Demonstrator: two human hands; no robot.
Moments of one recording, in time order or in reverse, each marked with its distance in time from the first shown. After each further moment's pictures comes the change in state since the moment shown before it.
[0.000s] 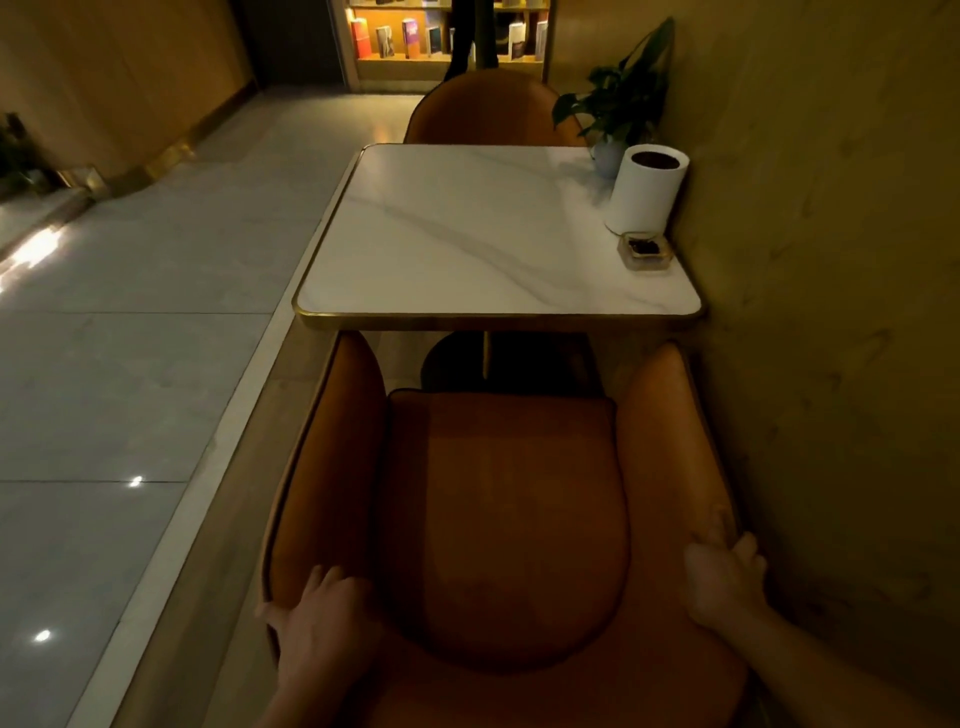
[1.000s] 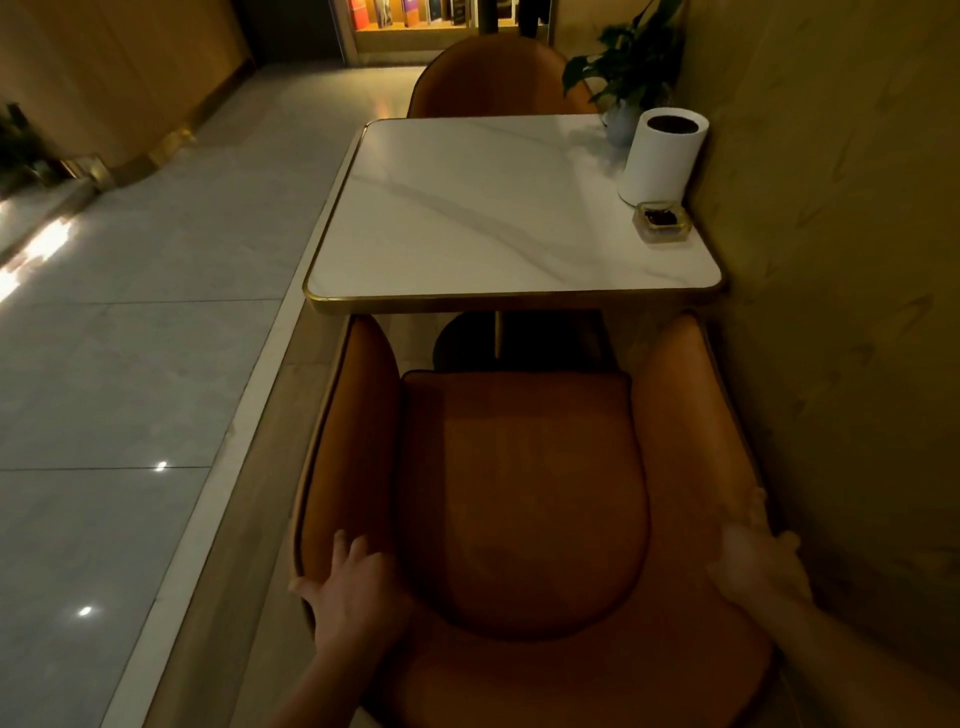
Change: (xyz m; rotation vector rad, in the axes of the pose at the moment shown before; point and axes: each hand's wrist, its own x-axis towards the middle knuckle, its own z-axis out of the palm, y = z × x) left_hand 0.011 0.007 -0.002 0.043 -0.019 -0.015; right_hand -0.005 0.001 -0.011 0.045 -0.067 0.084
